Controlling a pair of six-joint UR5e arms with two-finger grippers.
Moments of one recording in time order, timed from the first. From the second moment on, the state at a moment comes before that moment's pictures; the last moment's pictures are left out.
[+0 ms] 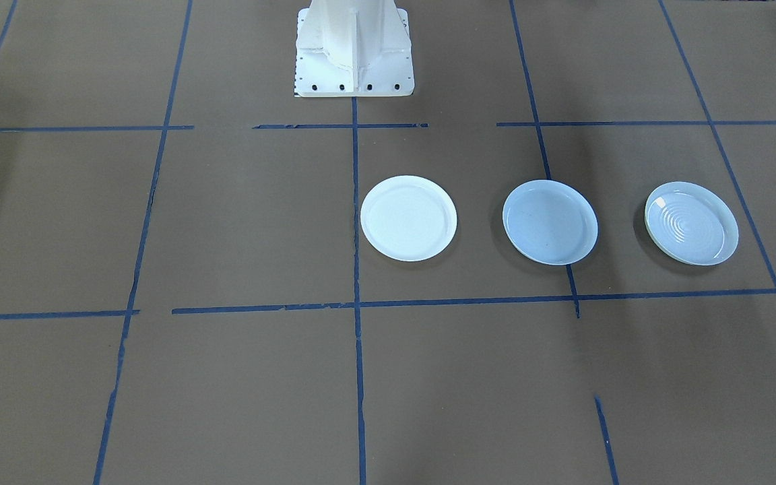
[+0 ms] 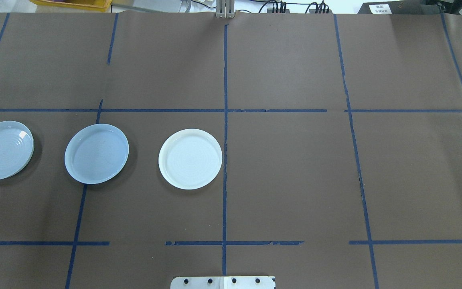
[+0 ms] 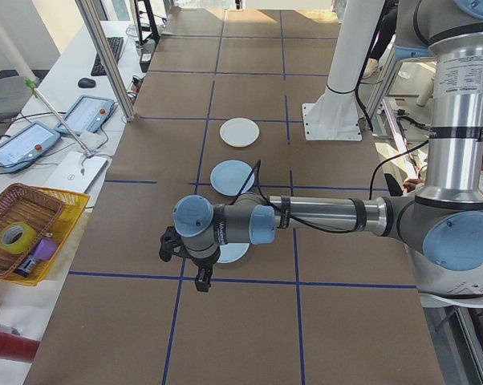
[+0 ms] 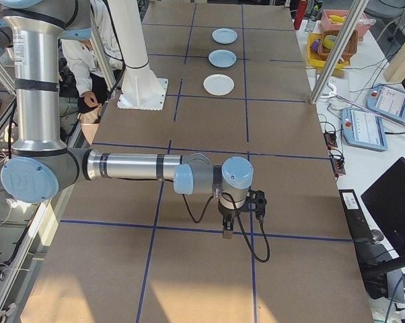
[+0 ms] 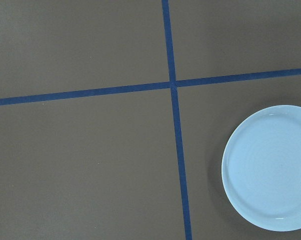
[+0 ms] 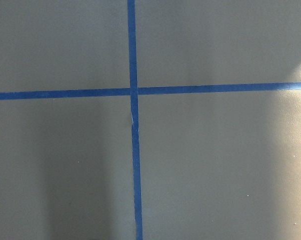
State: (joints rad) left arm -1.59 -1.55 -1.61 -1.53 -2.39 0.14; right arm 1.54 -1.61 1.62 -1.56 2.29 0.09
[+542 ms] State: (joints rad) left arm -1.59 -1.55 -1.61 -1.54 -2.39 0.14; right arm 1.54 -1.61 1.62 -1.56 2.30 0.09
